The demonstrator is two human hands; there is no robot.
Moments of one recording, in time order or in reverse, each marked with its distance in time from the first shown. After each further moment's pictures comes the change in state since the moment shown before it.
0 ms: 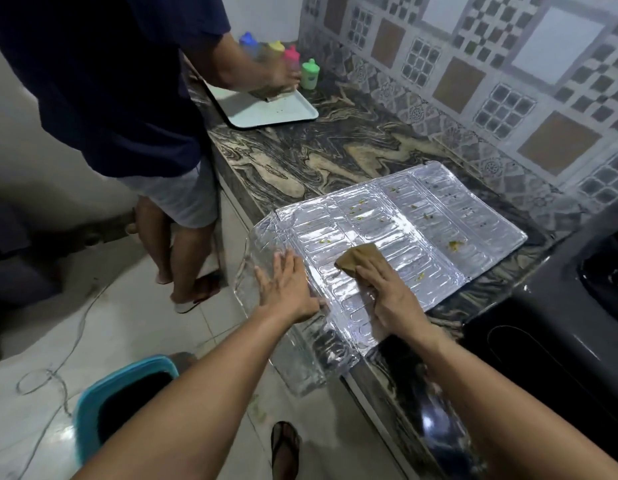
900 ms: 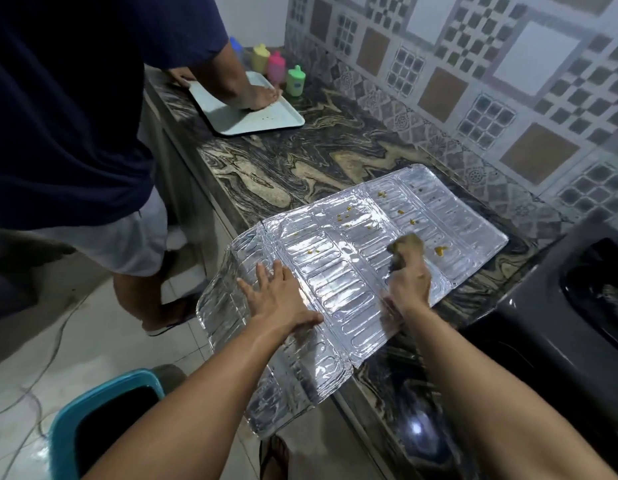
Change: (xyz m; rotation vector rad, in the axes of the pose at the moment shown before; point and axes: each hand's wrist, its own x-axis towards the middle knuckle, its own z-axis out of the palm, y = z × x) left_hand 0.009 0.016 -0.006 0.132 -0.044 -0.061; right_hand 0.038 0.034 -0.028 0.007 0.328 0.636
